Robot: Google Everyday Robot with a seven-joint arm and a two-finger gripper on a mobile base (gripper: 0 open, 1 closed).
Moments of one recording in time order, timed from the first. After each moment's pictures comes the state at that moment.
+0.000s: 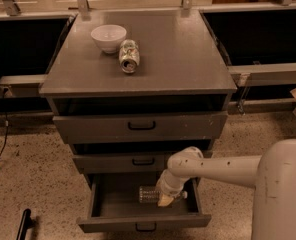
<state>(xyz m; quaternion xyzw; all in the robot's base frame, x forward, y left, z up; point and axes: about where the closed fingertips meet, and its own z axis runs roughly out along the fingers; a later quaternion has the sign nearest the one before) 0.512 -0.056 0.348 -0.72 0.67 0.12 0.10</state>
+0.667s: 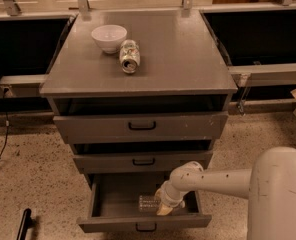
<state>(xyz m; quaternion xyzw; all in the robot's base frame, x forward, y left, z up) 0.499 -0.056 0.283 -0.72 0.66 0.13 0.13</state>
